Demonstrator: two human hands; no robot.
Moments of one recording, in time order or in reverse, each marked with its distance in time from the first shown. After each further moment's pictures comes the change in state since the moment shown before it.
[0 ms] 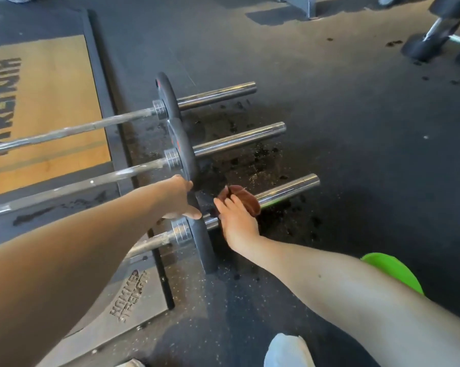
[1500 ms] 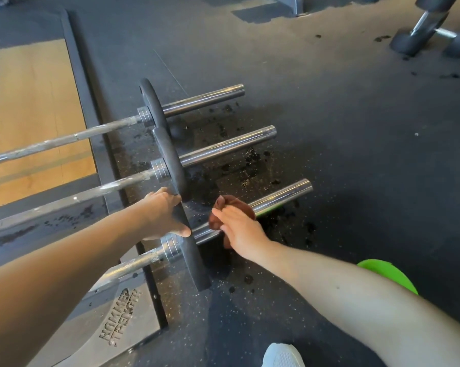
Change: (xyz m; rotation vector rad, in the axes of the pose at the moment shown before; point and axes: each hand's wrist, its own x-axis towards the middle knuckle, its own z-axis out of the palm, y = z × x) left_hand 0.014 -0.011 0.000 0.006 0.009 0.077; right_hand 0.001 0.038 -0.026 0.264 -0.052 -0.133
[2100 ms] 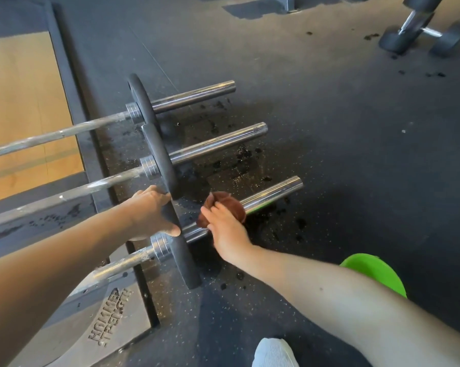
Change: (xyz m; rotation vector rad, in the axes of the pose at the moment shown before) left_hand -0.002 0.000 0.002 -0.009 0.005 0.002; right_hand 0.005 -0.003 0.024 -0.080 0.087 0.031
